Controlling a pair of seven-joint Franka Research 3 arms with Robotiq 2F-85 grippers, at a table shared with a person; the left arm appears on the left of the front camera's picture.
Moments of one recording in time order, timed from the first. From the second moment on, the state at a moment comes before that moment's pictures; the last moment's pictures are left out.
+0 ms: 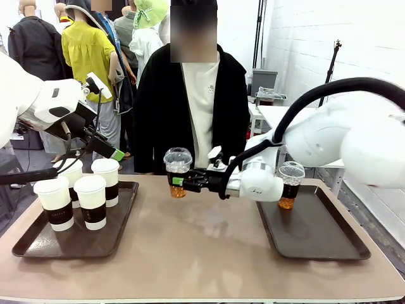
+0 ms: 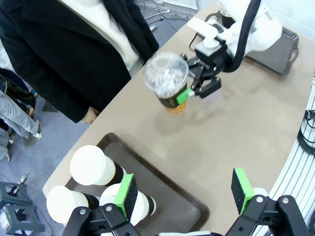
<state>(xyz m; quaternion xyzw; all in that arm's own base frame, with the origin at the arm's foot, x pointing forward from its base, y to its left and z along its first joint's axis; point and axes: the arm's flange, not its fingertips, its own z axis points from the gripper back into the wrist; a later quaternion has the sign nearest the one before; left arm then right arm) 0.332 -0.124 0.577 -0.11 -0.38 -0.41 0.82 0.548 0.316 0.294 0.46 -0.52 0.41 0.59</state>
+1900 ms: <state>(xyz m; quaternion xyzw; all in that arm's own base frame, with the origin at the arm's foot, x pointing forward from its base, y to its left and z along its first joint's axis) 0.332 -0.124 0.577 -0.10 -0.38 -0.41 0.82 0.474 0.091 0.343 0.44 -0.51 0.41 0.61</state>
